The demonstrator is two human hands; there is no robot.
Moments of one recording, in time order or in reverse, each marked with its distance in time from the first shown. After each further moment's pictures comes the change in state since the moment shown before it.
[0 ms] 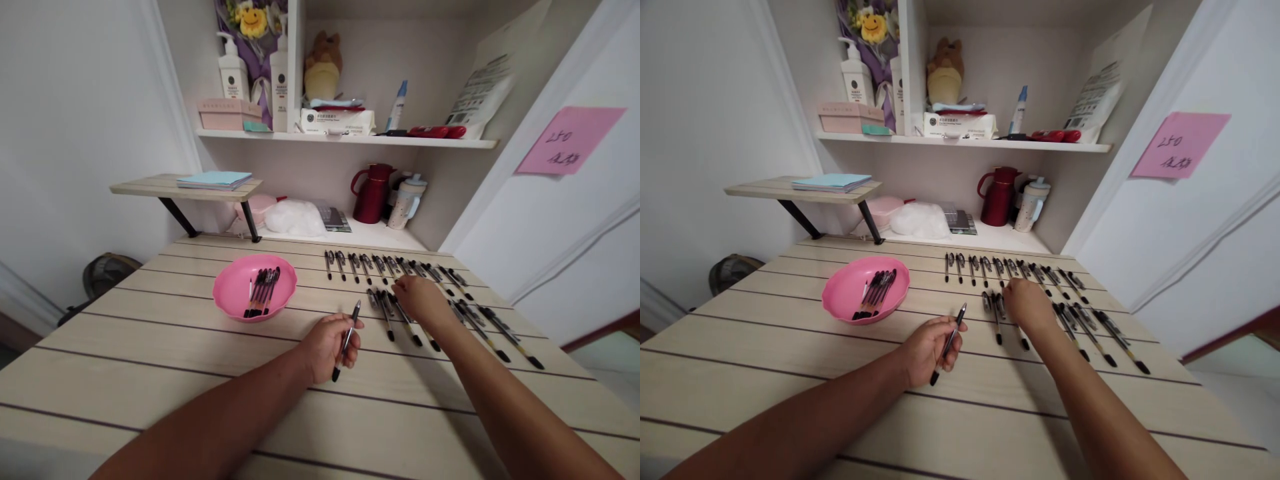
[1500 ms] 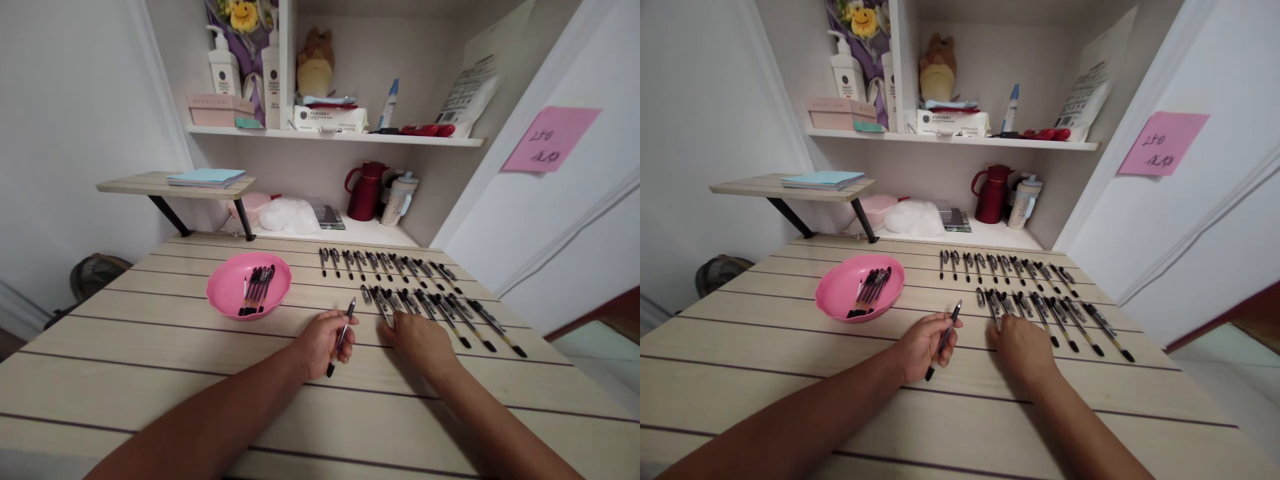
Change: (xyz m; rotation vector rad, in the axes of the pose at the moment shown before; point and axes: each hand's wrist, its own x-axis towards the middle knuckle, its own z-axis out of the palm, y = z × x) left_hand -0.001 0.000 0.002 0.017 -0.011 0.008; right_hand -0.075 -0.008 0.017 -0.106 -0.094 -0.008
